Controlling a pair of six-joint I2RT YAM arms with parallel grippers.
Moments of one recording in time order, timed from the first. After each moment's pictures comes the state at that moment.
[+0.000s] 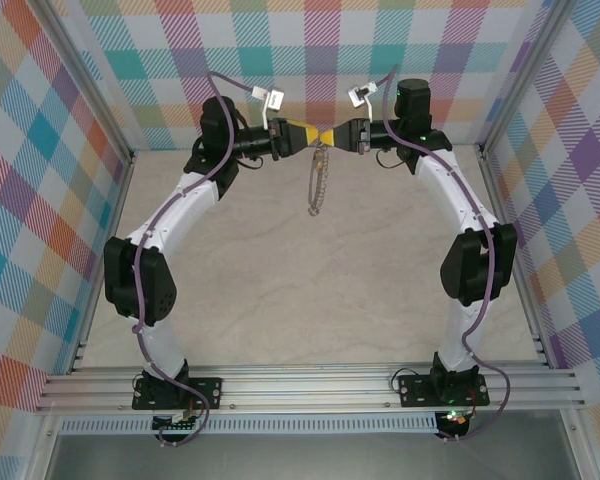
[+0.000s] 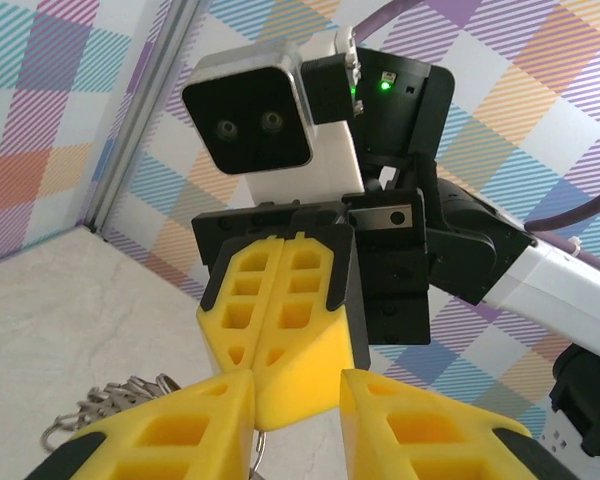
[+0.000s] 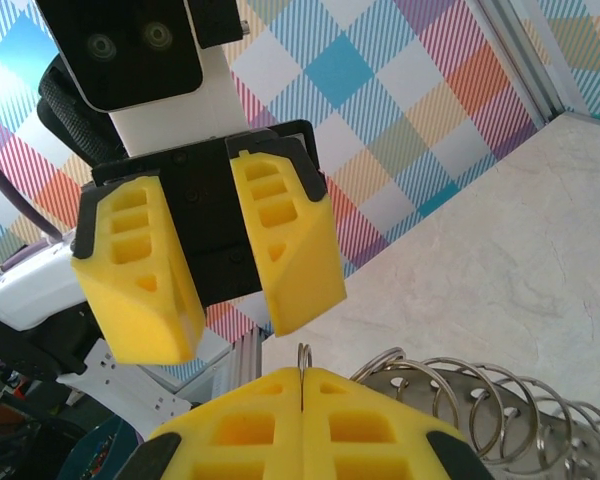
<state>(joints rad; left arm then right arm) -0.35 1.85 1.71 0.18 0.99 -0.55 0.25 1.95 1.93 -0.28 -1.30 0.38</state>
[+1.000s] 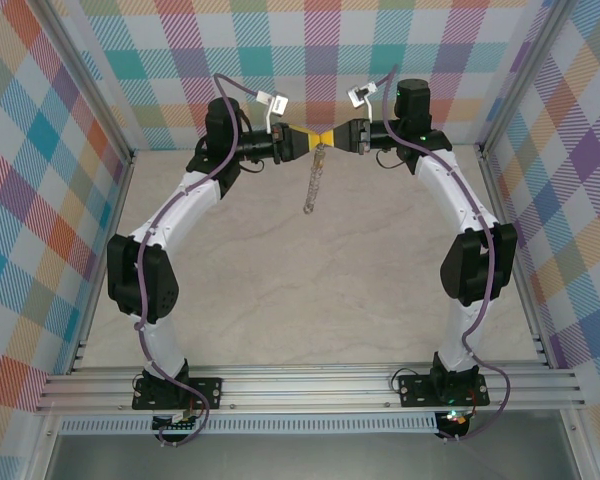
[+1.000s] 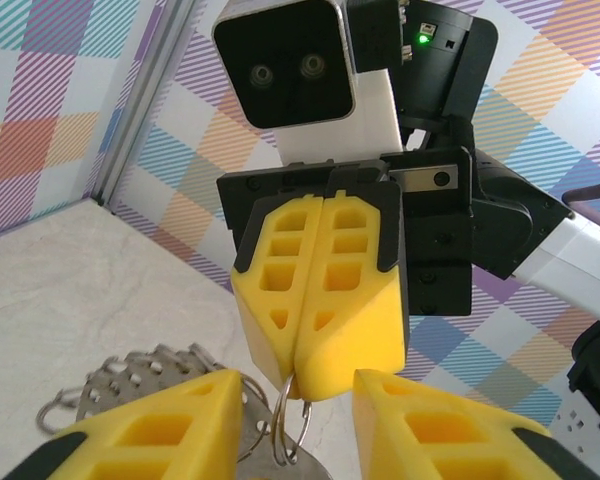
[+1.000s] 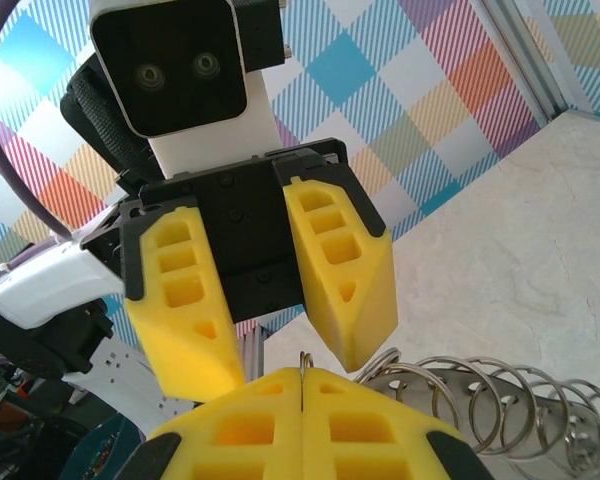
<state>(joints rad) -0.36 1.87 1.73 0.10 1.00 -0.49 0.25 1.95 1.93 -0.29 -1.30 0.38</state>
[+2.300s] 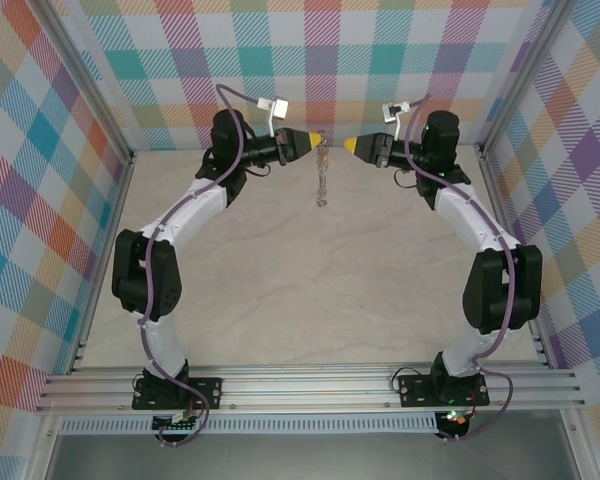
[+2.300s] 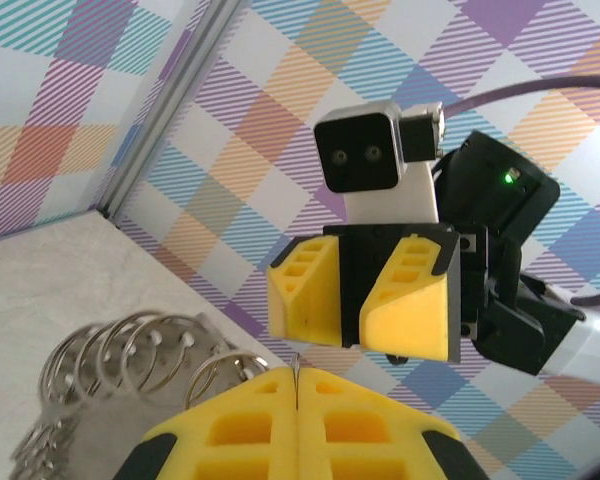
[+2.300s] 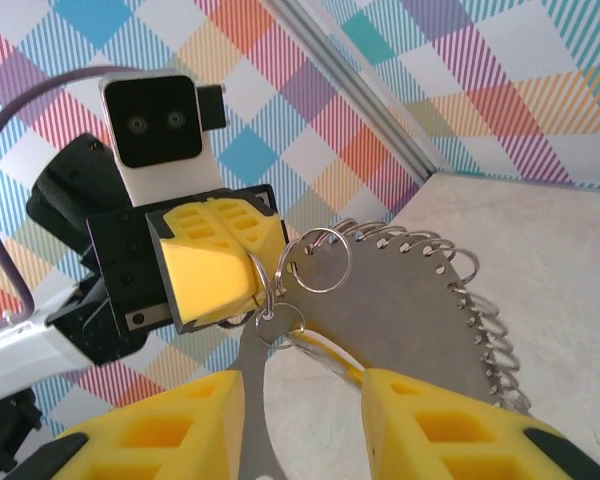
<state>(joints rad) -0.37 1.89 1.62 0.34 0.92 -0.67 0.17 1.71 1.41 0.24 -1.07 0.68</state>
